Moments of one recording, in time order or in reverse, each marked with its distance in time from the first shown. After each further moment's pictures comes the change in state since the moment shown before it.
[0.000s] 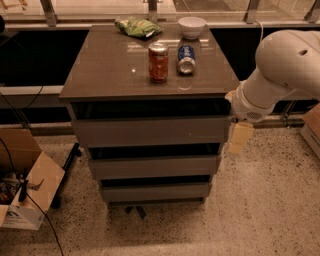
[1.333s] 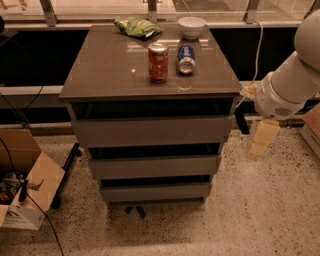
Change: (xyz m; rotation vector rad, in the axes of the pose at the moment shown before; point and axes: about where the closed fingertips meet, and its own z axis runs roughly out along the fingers) arm 0.022 0.020 -0.058 -0.010 -0.043 -0.007
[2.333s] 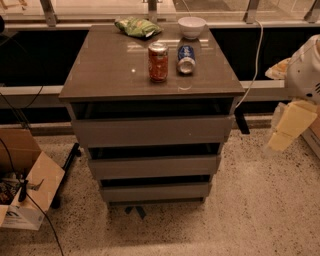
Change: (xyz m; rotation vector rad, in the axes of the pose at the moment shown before) arm -0.031 0.042 -0.112 0.026 -0.018 0.155
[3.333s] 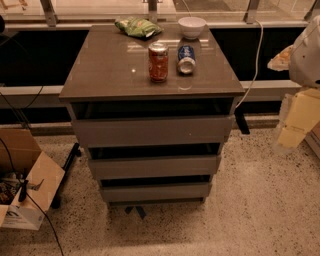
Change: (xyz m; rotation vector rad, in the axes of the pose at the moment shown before) arm -0.010 0.012 -0.032 -0.018 0.083 -0.049
